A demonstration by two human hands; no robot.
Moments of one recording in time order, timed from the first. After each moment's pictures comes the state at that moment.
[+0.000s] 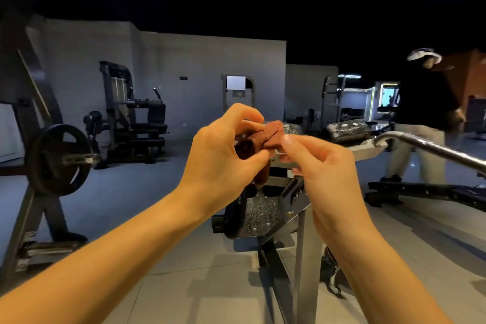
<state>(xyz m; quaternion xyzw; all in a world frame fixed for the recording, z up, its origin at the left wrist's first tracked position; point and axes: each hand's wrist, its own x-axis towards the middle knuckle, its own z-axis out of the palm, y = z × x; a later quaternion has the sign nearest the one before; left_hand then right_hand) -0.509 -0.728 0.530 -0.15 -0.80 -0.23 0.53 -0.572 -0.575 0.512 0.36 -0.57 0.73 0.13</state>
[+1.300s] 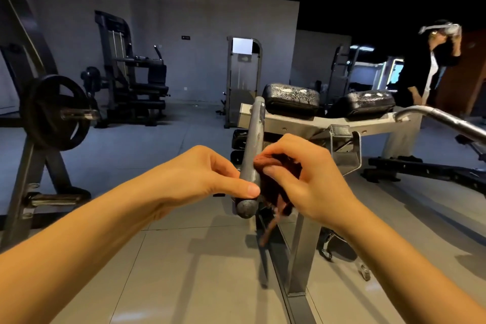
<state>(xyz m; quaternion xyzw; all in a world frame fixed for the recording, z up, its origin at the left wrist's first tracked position) -0.482 -0.778 0.488 0.07 -0.89 -0.45 0.05 -0.607 -0.596 0.461 0.57 -0.70 0.38 0.22</state>
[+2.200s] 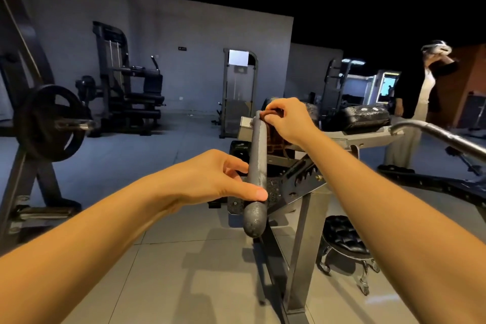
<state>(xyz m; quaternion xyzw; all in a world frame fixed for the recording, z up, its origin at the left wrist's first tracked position) -0.512 -0.802 0.494 0.05 -0.92 -0.38 0.05 -0.733 -0.682 0.538 0.42 -0.81 0.33 0.24</state>
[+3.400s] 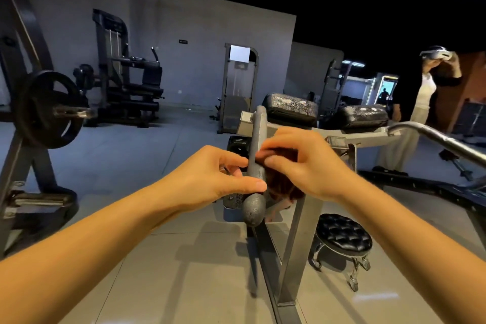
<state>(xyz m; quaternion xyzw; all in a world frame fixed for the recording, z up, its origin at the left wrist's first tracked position) -0.502 -0.796 0.470 0.01 -0.89 -0.42 0.16 -0.626 -0.611 0.500 0.58 -0.75 0.26 0.19</state>
